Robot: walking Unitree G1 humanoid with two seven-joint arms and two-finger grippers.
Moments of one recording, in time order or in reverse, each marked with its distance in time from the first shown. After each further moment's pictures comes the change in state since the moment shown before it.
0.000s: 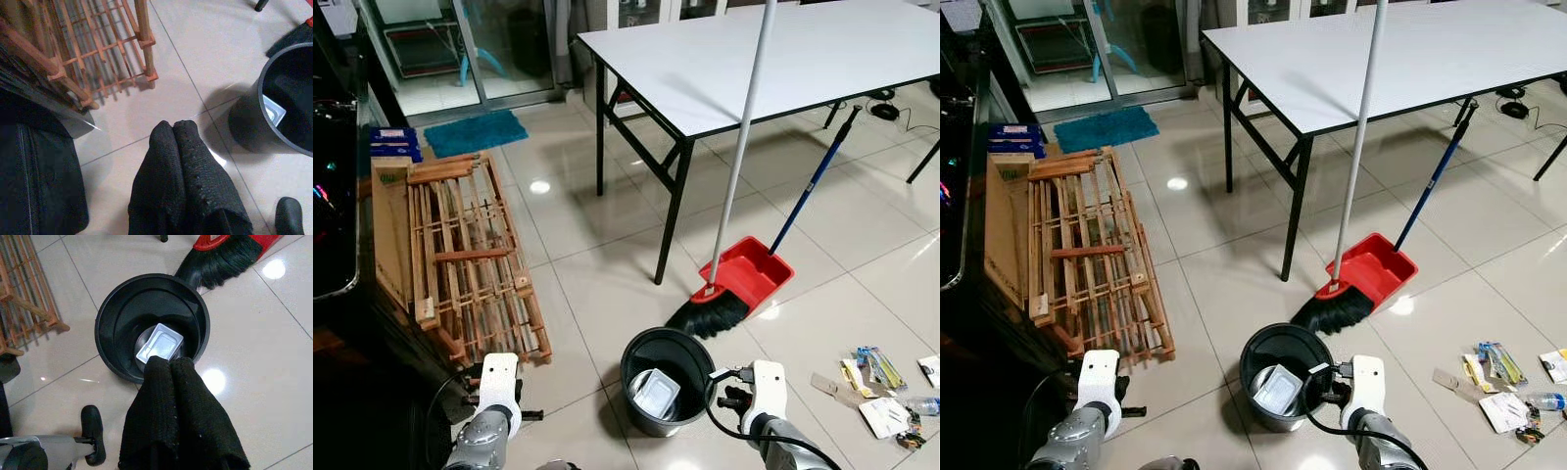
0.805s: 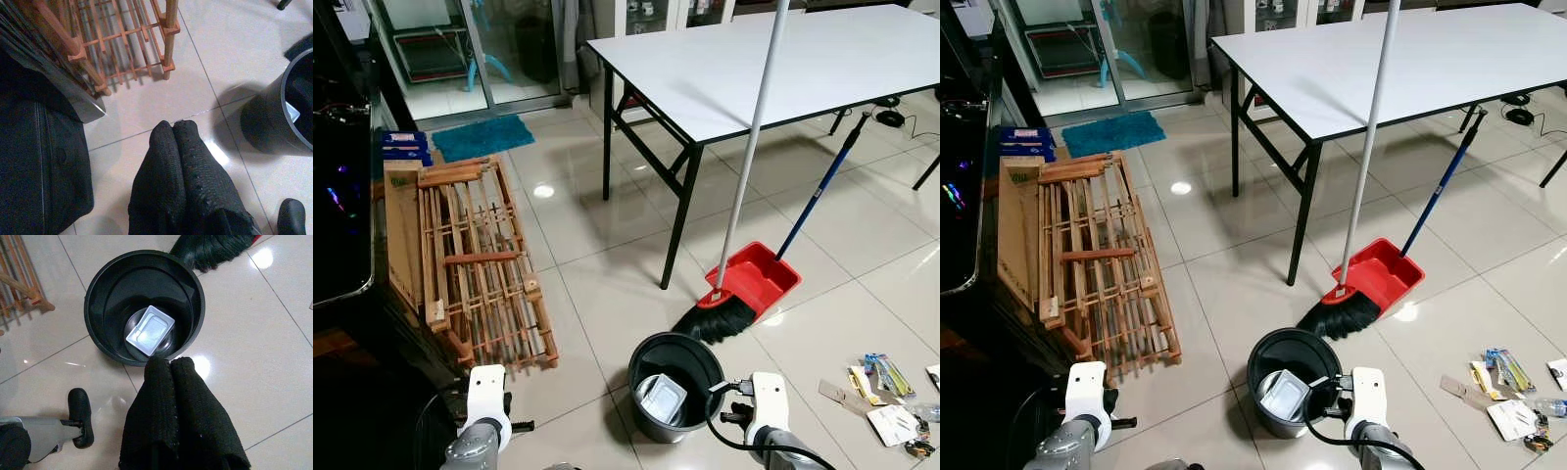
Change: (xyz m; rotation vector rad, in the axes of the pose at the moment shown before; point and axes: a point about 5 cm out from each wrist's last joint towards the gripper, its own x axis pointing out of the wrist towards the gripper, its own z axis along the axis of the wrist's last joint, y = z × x) left arm -0.005 0.012 -0.015 -0.064 0.041 0.039; right arm -0.004 -0.006 -0.015 -0.050 0.084 -0.060
